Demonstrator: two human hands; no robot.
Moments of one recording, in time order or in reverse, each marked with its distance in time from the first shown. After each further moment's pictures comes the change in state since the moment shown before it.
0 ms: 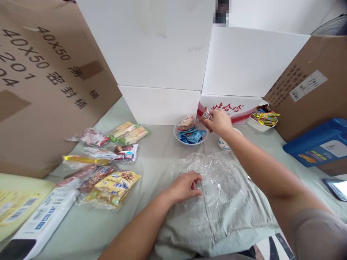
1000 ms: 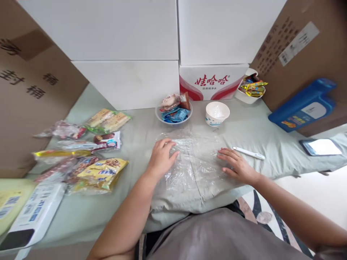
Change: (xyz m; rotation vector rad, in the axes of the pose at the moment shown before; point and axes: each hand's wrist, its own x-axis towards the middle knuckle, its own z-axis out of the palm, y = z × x) left_hand -0.011 0.012 -0.025 0.496 0.459 0.002; right_hand -0.256 0.134 0.025 0.256 -0.214 -0.521
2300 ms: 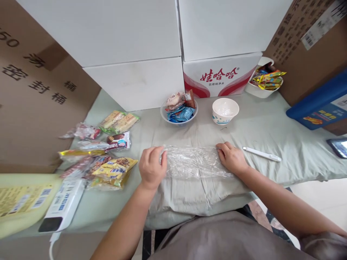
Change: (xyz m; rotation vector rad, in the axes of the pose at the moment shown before) left_hand -0.032 -0.023 -0.004 0.258 0.496 0.081; right_hand 0.056 -0.006 0.047 -0.241 0.112 0.390
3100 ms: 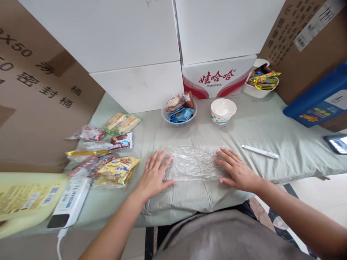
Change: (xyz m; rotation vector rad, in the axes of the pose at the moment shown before) left_hand -0.037 -0.026 -0.027 0.051 -0.679 0.243; right_hand -0.051 0.007 -0.026 0.117 -0.128 -0.460
